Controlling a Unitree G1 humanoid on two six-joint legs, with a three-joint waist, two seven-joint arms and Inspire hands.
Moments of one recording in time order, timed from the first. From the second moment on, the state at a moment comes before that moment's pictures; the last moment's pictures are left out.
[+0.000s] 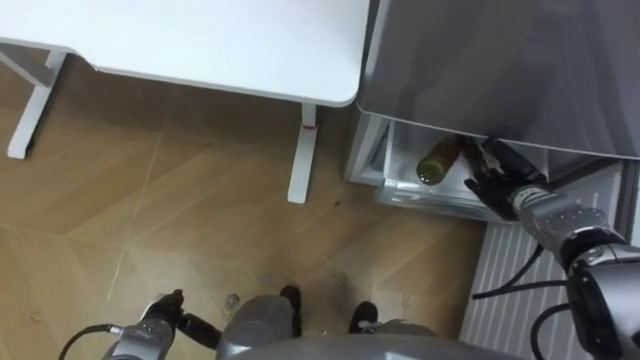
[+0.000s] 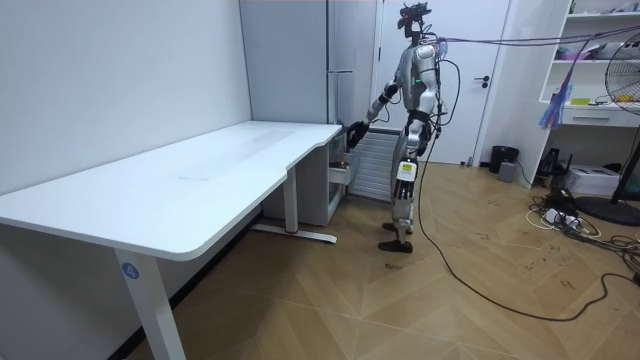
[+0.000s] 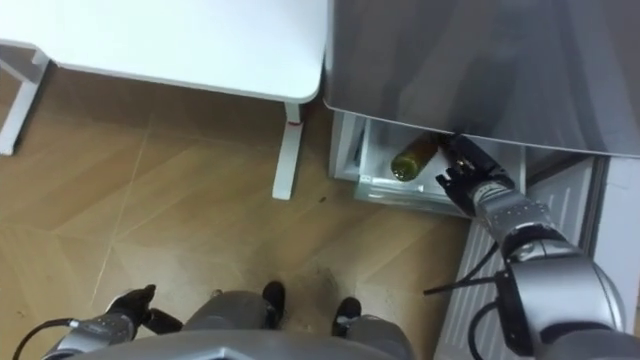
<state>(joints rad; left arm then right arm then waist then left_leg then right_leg) 0.08 0.27 -0.10 0.97 0.17 0.24 -0.01 -0.45 -0.39 0.10 1.29 1.42 0.15 -0.01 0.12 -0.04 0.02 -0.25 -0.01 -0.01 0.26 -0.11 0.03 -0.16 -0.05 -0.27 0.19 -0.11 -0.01</state>
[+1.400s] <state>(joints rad) 0.10 0.22 -0.08 1.00 0.03 0.10 0.06 -0.19 -0.32 0.01 1.16 1.46 0.06 0.06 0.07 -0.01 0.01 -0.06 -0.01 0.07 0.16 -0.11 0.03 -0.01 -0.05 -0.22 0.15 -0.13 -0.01</state>
